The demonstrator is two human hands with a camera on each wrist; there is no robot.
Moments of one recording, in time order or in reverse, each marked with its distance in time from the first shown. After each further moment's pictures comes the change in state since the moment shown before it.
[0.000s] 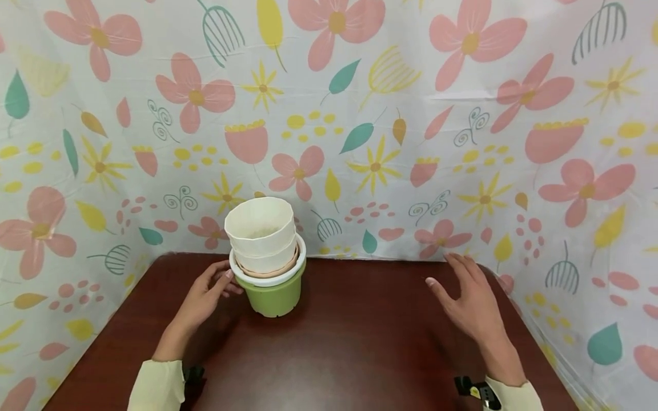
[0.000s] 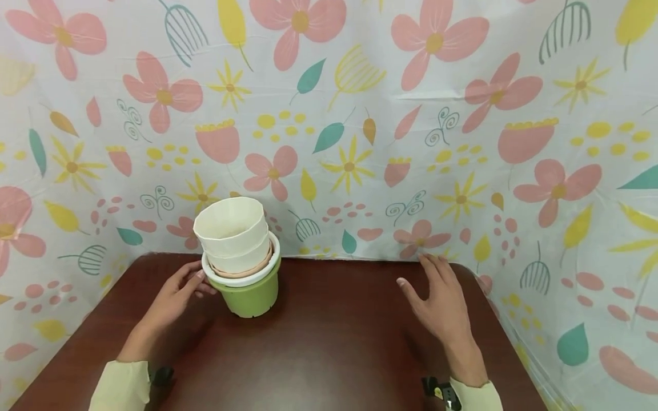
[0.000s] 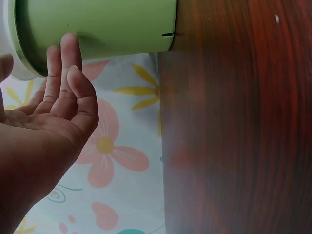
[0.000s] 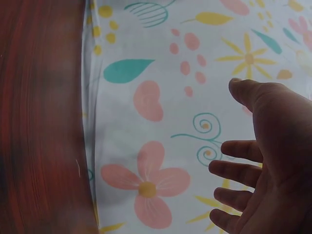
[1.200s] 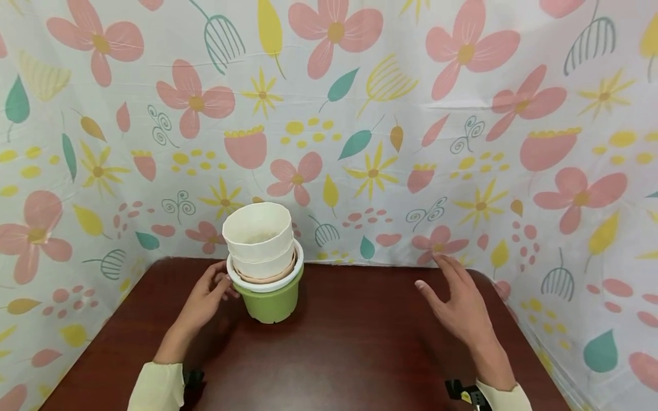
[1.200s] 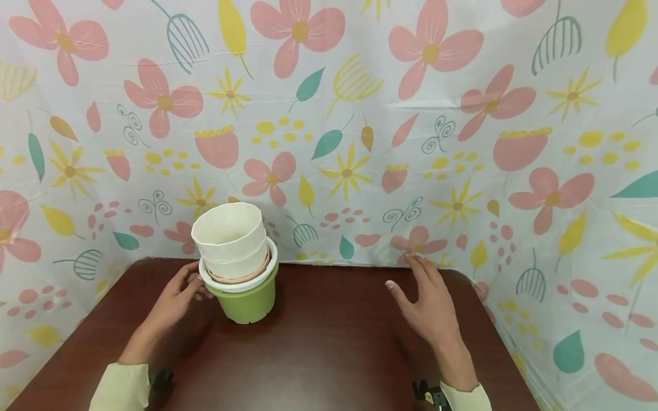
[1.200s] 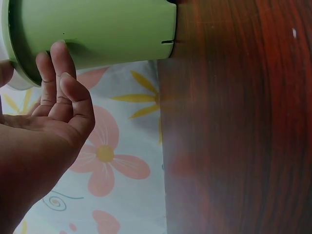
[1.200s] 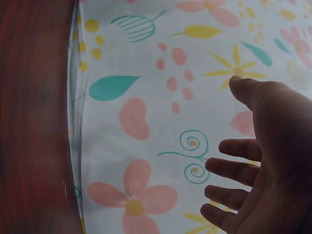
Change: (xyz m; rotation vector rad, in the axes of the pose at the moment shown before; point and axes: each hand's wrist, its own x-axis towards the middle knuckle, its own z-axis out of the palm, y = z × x) left_hand 0.008 -0.004 0.005 -0.015 0.025 0.022; right_hand 0.006 -0.021 0.003 0.031 -0.002 -0.032
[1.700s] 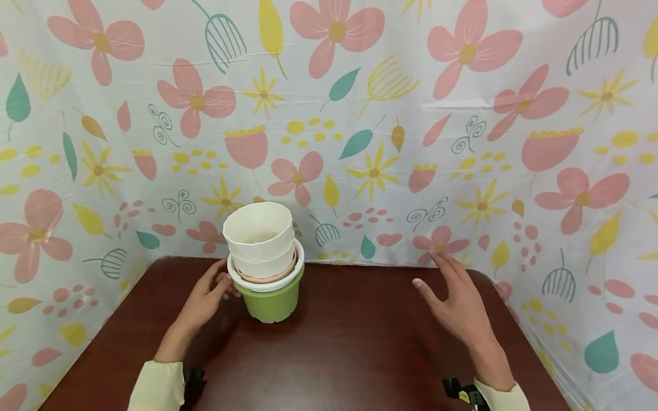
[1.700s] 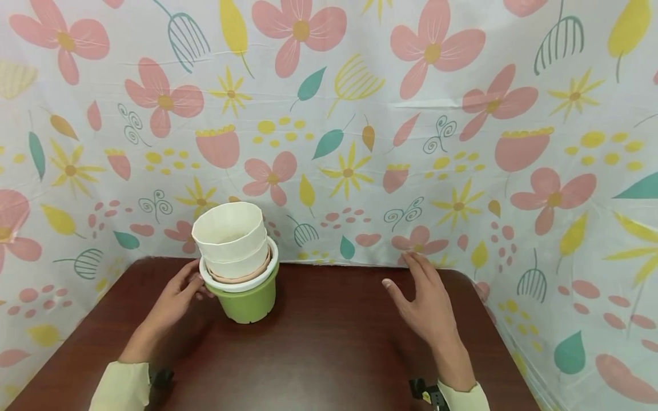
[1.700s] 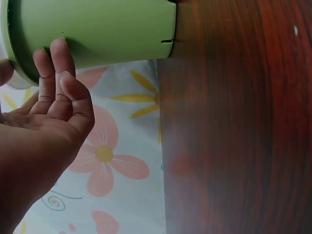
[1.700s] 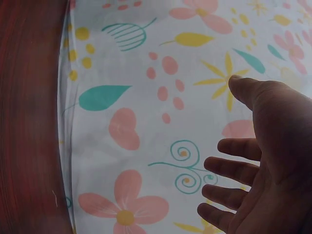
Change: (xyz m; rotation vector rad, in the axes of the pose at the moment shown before) left_hand 0.003 0.000 -0.001 -0.006 -0.014 -0.006; right_hand 0.004 -0.011 -0.001 0.017 0.000 0.005
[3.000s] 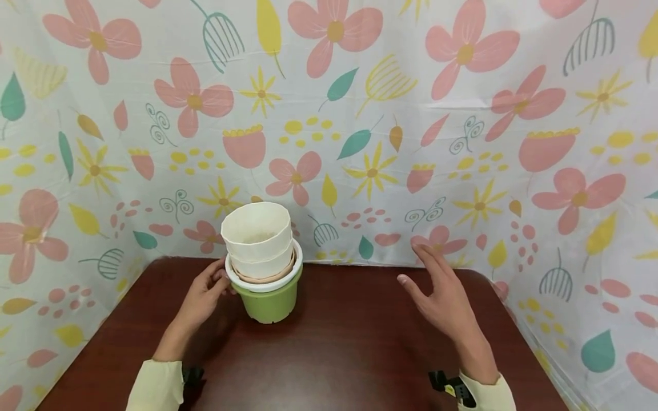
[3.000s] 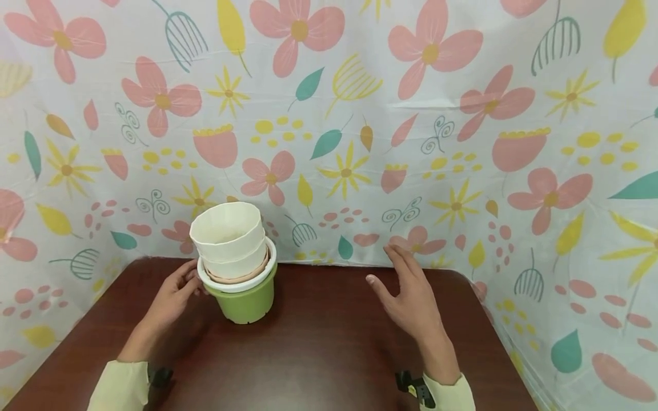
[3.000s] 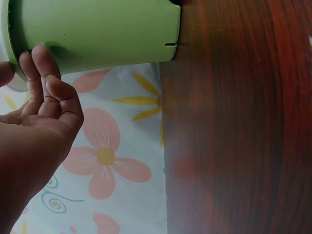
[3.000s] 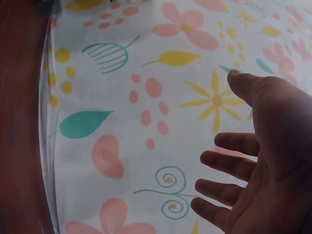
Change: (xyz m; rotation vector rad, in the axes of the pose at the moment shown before) left_hand 0.000 0.003 0.000 -0.059 0.032 0.090; right_hand 0.012 -0.021 0.007 0.057 -0.013 -0.088
